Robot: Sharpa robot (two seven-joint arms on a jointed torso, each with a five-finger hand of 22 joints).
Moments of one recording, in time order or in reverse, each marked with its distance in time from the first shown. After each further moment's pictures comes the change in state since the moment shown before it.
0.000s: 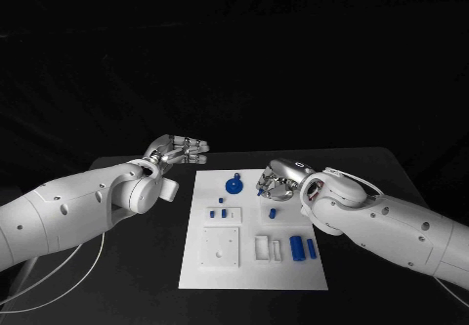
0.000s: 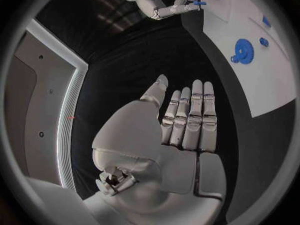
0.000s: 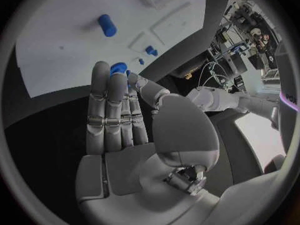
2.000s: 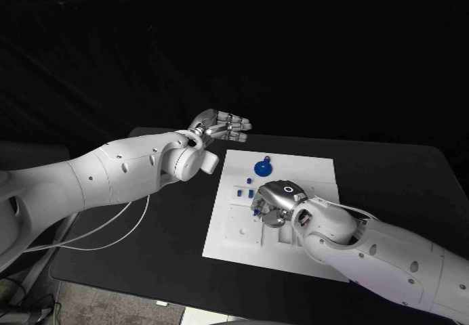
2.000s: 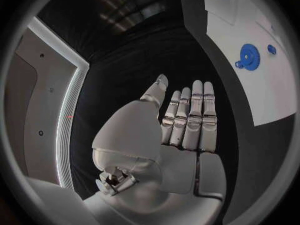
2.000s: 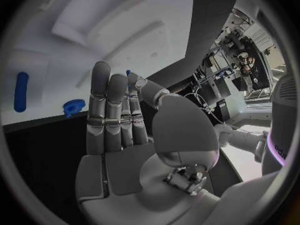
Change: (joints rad) left arm 0.001 0.081 0.001 -0.068 0.000 0.022 -0.016; left_hand 0.000 0.000 -0.002 -0.004 -0.010 -0.007 0.000 0.000 0.000 -0.004 0.004 0.000 0.000 -0.007 0.000 0.000 -0.001 0.000 0.000 0.000 0.000 -0.007; right arm -0.078 0.142 -0.154 0.004 -0.217 -0.041 -0.033; right_hand 0.004 0.003 0.003 -0.003 0.000 0.004 -0.007 -0.002 0.000 0.007 0.000 -0.001 -0.002 0.000 0.000 0.010 0.001 0.006 0.009 0.002 -0.007 0.028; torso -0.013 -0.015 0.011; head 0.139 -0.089
